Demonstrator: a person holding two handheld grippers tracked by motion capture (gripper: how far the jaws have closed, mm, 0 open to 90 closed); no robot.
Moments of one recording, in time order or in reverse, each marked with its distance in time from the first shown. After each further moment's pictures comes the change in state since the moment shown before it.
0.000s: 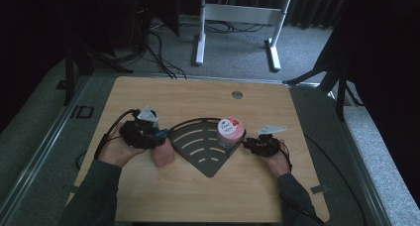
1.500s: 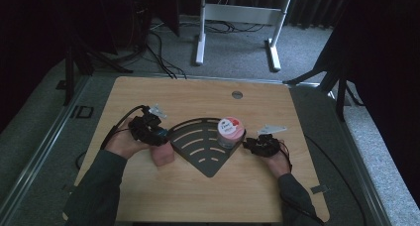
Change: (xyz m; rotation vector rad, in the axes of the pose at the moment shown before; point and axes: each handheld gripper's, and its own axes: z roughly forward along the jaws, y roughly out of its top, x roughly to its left) left arm 0.008 0.017 0.019 0.102 -0.050 0.015; right arm 0.000 0.000 0.000 0.000 0.008 -0.001
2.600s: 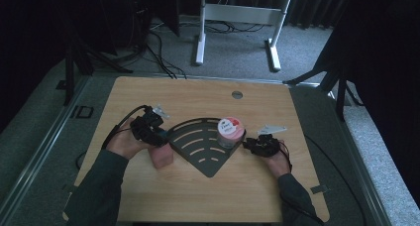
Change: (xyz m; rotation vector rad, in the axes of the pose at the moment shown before) left arm -0.009 0.006 -0.002 0.039 0.014 0.015; right arm 0.000 0.000 0.000 -0.001 0.000 -0.001
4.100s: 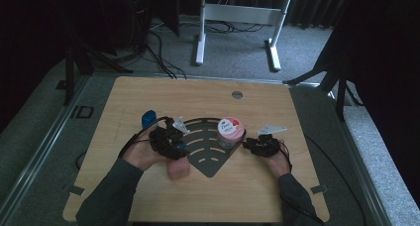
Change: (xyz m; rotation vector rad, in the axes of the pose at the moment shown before) left arm -0.054 0.020 0.010 -0.012 -0.098 0.133; right arm 0.000 0.000 0.000 0.001 0.000 -0.002
